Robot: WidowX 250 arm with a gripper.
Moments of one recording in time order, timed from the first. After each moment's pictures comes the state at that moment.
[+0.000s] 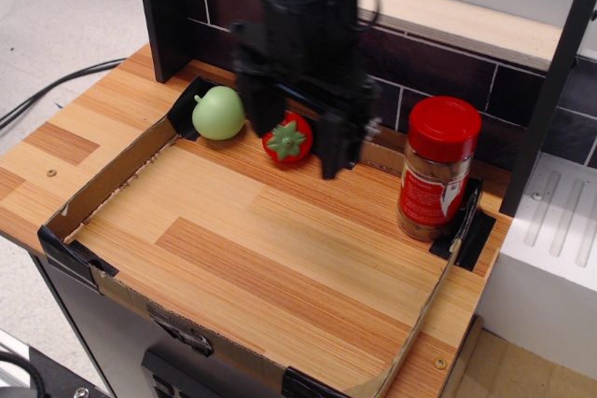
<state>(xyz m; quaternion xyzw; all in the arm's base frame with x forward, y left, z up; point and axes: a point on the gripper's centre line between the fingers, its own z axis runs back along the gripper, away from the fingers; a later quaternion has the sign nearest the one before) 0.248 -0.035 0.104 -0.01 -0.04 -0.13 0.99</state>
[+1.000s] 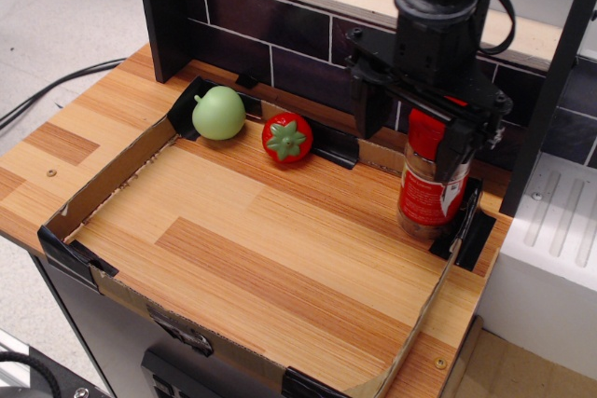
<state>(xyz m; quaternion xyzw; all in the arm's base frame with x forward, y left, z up) 0.287 -0.084 0.094 0.01 -0.06 -0.10 0.99</state>
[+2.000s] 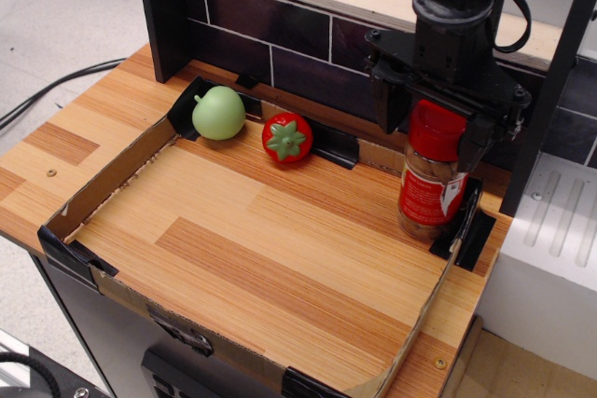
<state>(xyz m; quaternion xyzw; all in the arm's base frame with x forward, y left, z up) 0.305 -0.092 0.087 0.00 -0.10 -0.08 0.99</state>
